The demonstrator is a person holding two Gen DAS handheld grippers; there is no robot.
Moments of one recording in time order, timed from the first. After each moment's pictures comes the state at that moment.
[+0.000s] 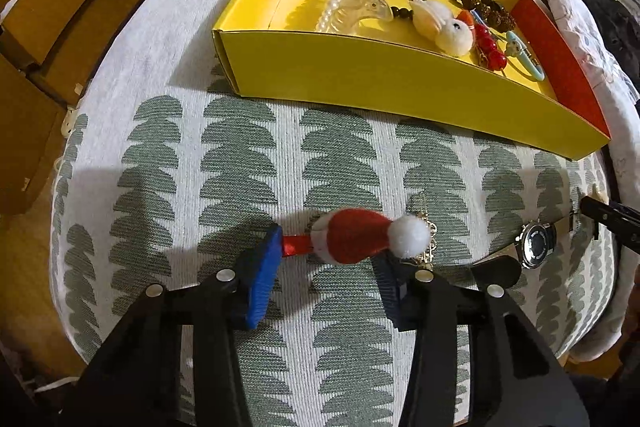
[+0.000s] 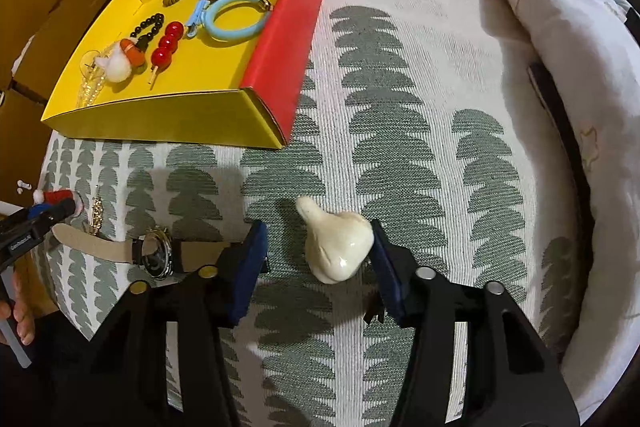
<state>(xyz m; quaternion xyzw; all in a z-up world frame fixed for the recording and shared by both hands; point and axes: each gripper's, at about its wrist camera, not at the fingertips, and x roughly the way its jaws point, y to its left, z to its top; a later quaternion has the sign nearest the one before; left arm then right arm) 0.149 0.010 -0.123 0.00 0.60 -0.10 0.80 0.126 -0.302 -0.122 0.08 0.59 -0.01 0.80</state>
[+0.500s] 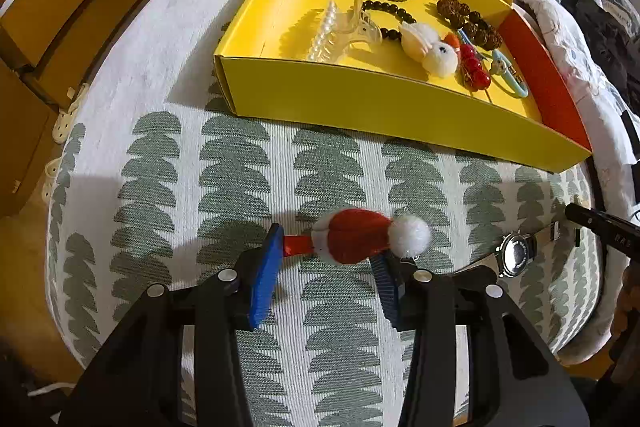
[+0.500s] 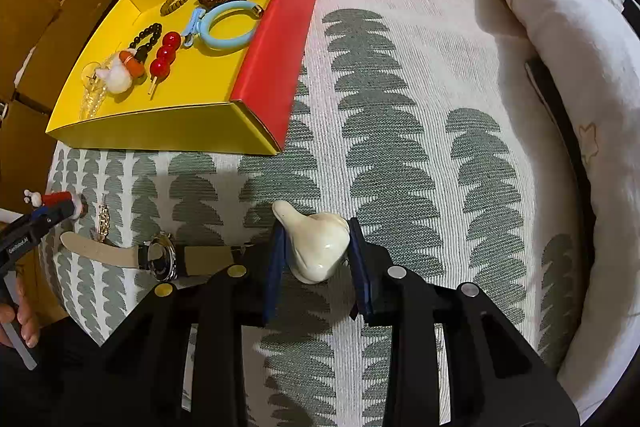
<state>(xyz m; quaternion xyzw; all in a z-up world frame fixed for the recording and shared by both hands) 0.151 0.011 -0.107 -0.02 0.58 -0.12 0.80 0.125 -0.309 -0.117 0.10 0.59 -0.01 0.80</state>
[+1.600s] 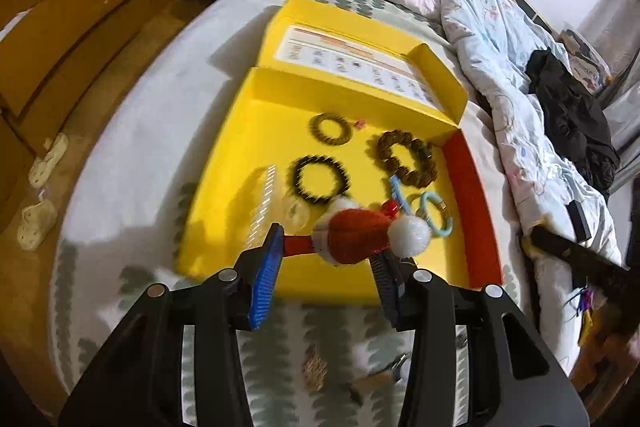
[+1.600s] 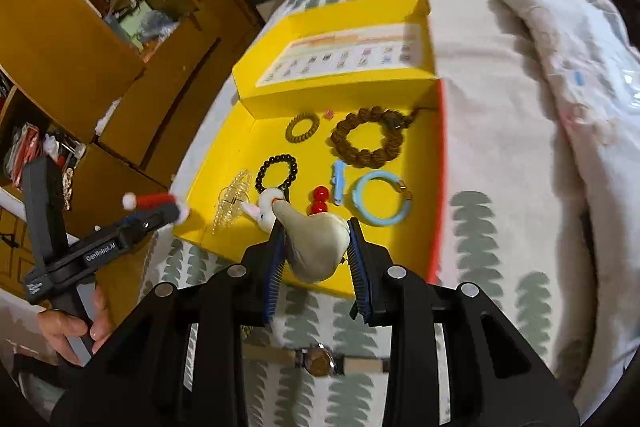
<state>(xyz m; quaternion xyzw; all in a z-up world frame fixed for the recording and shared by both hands) 0.228 -0.013 -0.017 -0.08 0.50 -0.17 0.85 0.203 -0.263 0.003 0.15 0.48 0.10 0.86</state>
